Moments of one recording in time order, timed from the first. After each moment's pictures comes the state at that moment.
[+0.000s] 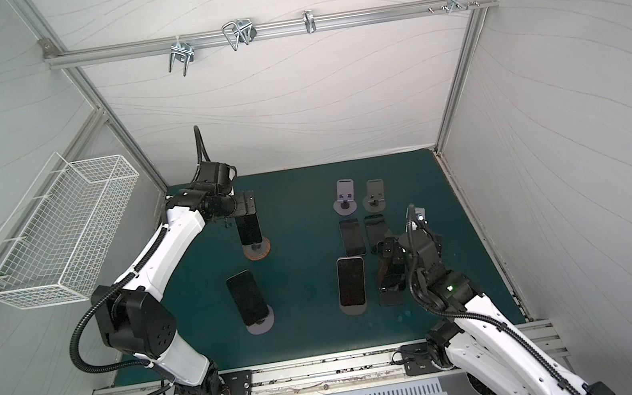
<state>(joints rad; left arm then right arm) -0.26 1.68 1.57 -0.84 -0.15 -0.28 0.53 0.62 0.51 -0.37 0.50 0.27</state>
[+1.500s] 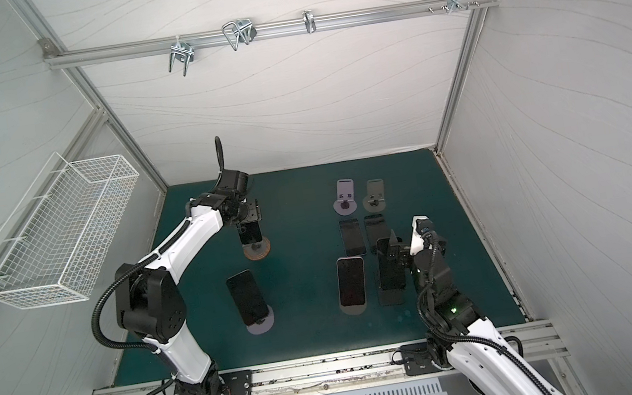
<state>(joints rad) -0.31 1.77 1.51 -0.77 -0.24 -0.34 0.47 0.45 0.30 -0.08 0.48 0.14</state>
